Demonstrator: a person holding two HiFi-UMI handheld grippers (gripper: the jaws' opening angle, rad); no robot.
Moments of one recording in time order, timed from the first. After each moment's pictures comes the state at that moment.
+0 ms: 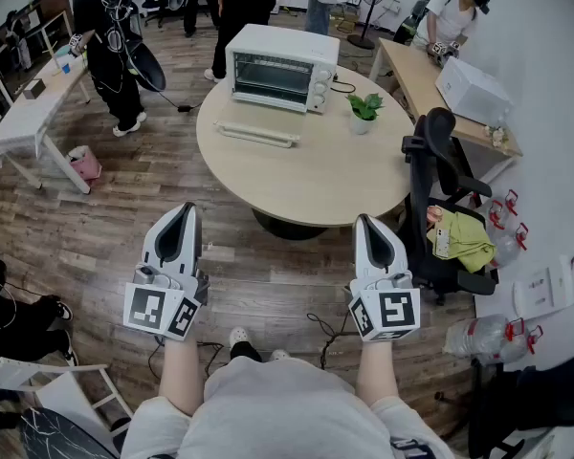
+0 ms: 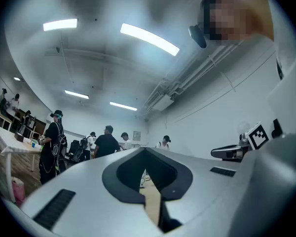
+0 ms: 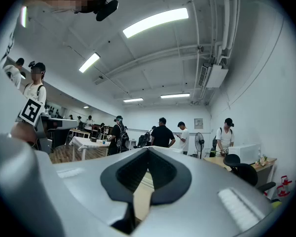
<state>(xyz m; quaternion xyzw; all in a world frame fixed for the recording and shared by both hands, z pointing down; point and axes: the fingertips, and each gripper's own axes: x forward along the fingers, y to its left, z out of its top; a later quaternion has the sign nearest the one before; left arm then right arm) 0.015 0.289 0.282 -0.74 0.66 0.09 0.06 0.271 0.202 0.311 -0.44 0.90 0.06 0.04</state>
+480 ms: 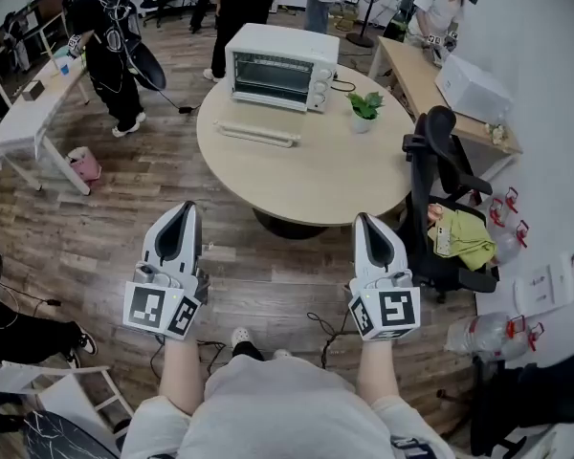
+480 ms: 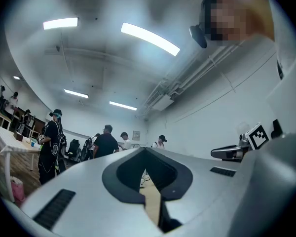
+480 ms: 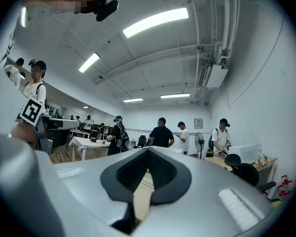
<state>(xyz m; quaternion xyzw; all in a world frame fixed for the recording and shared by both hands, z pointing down) 0.010 0.284 0.283 -0.75 0.65 0.10 0.06 0.265 0.201 0.311 -0.44 0.90 0.06 0.04</state>
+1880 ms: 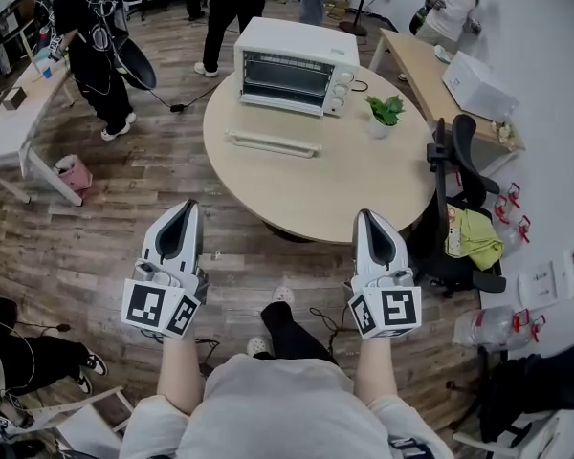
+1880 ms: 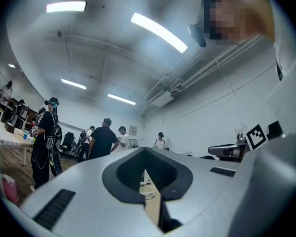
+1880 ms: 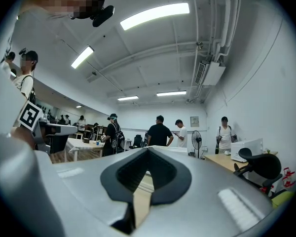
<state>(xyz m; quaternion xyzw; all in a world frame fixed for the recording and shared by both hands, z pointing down) -0.110 0.203 0.308 -0.78 0.62 0.09 0.03 0.147 0.136 0.323 -0.47 0.88 0.04 0.05</state>
